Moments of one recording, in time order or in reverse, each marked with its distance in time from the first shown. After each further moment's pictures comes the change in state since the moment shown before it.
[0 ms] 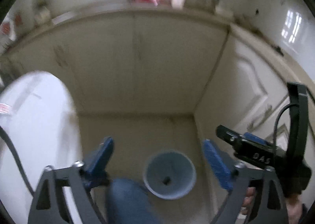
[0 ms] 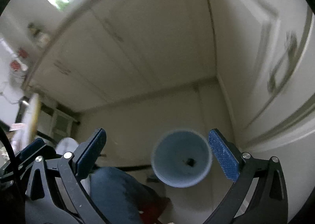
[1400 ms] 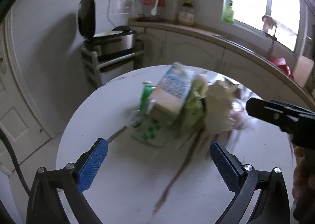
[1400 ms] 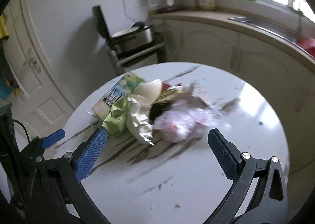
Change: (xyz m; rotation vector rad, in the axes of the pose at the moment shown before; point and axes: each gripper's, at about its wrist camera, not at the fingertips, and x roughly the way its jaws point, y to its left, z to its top) left arm -0.261 0.236 -0.162 -0.562 -0.147 0.491; right arm -0.014 0.492 -0.137 -0.880 0.097 0.452
